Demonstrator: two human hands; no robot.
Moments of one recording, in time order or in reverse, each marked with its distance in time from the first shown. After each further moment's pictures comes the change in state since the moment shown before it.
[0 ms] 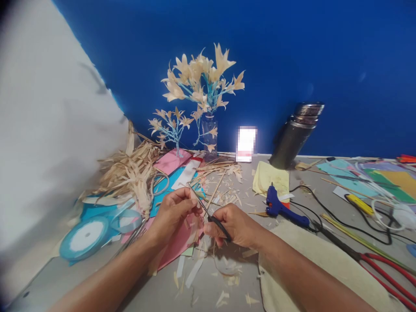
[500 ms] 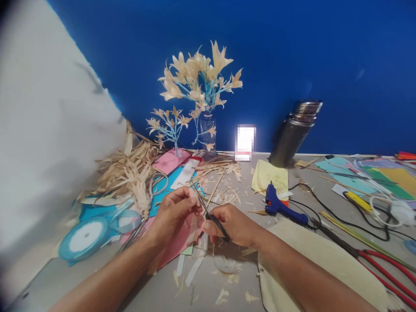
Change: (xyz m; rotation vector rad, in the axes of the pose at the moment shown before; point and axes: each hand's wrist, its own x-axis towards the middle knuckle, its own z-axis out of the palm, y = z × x) left_hand 0.002 -0.005 0.001 -0.090 -0.025 0.008; right_hand 0.000 -0.002 -0.001 -0.035 -0.022 -0.069
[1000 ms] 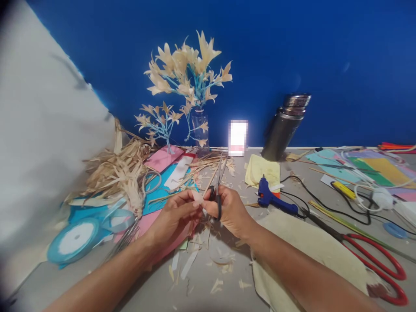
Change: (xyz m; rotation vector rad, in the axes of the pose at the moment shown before) left_hand -0.008 -0.014 0.015 -0.233 -0.134 -0.238; right_hand 0.008 -0.002 0.013 0.380 0.544 -0.055
